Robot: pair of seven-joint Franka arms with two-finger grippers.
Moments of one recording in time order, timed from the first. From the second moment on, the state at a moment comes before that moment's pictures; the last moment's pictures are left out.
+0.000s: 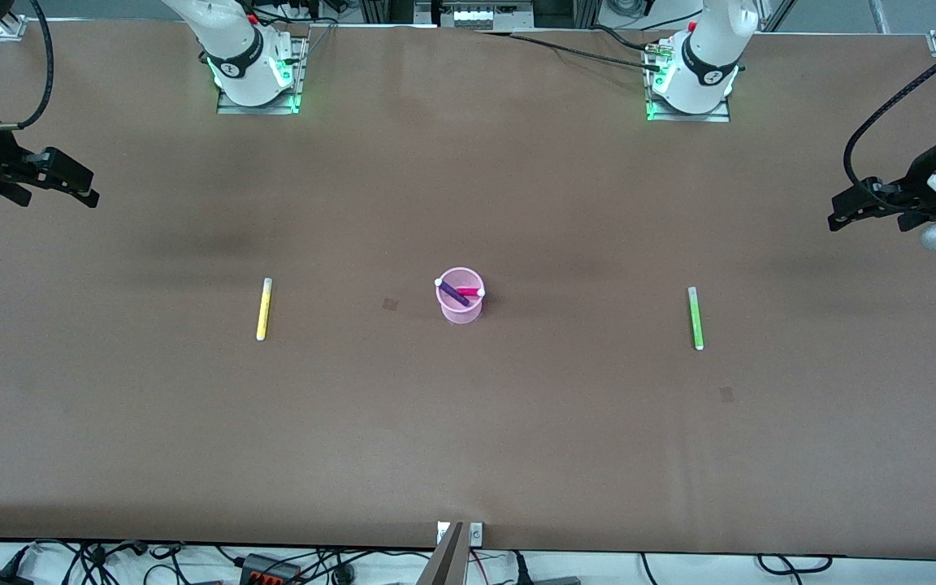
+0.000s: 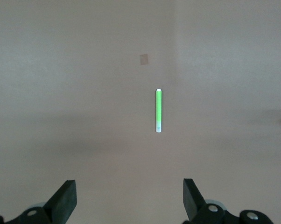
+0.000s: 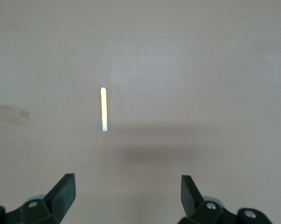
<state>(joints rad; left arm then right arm) -0.02 0.03 0.05 -1.63 -0.02 1.63 0.01 -0.02 -0.08 -0.01 -1.77 0.01 1.72 -0.01</state>
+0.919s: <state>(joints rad) -0.03 0.03 0.05 -1.63 -0.02 1.63 0.01 -0.02 -0.08 -0.01 -1.77 0.01 1.69 -0.01</state>
